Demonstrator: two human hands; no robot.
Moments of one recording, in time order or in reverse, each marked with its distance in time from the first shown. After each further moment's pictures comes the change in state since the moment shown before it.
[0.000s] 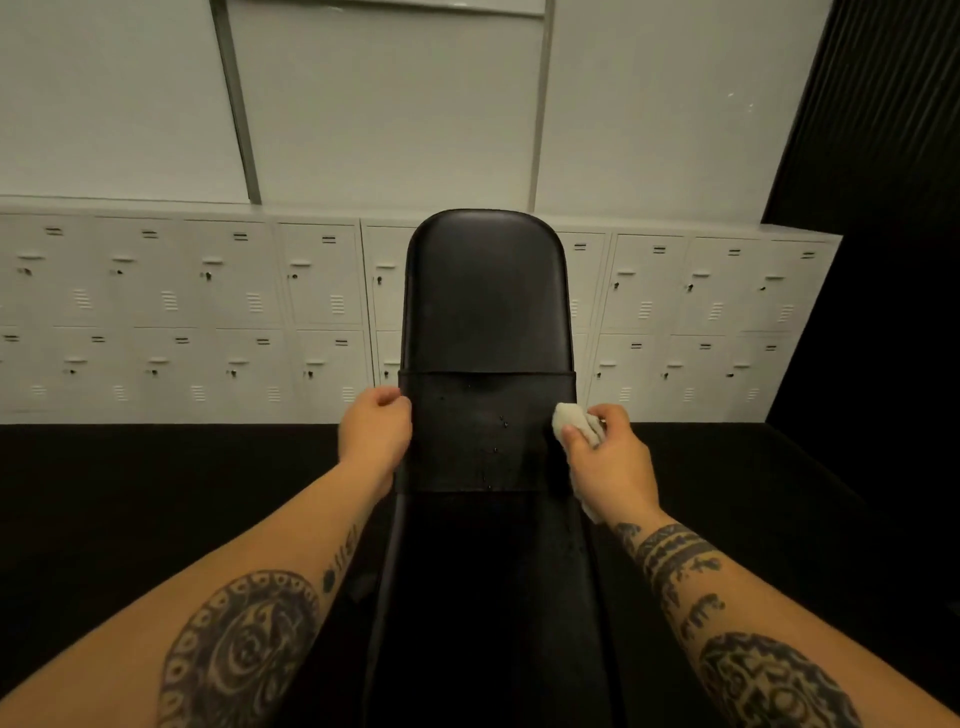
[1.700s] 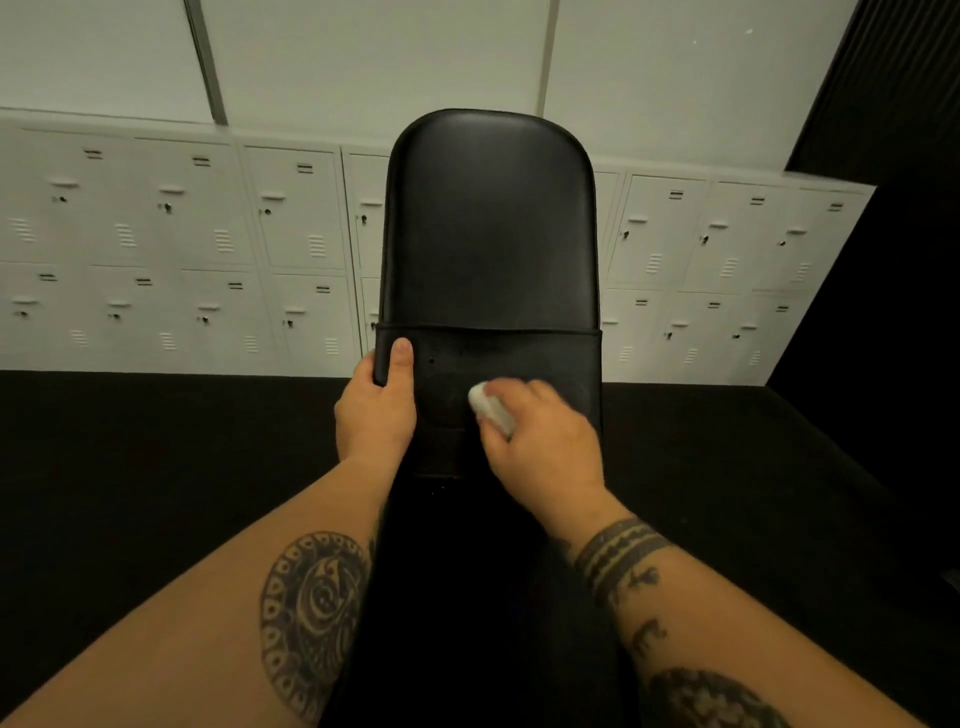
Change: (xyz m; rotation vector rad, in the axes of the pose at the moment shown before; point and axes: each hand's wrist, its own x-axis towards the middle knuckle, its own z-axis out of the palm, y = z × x) left_hand 0.058 -0.060 0.050 0.069 0.090 0.062; right_hand 0.013 -0.009 0.086 -0.401 -0.030 -0.582
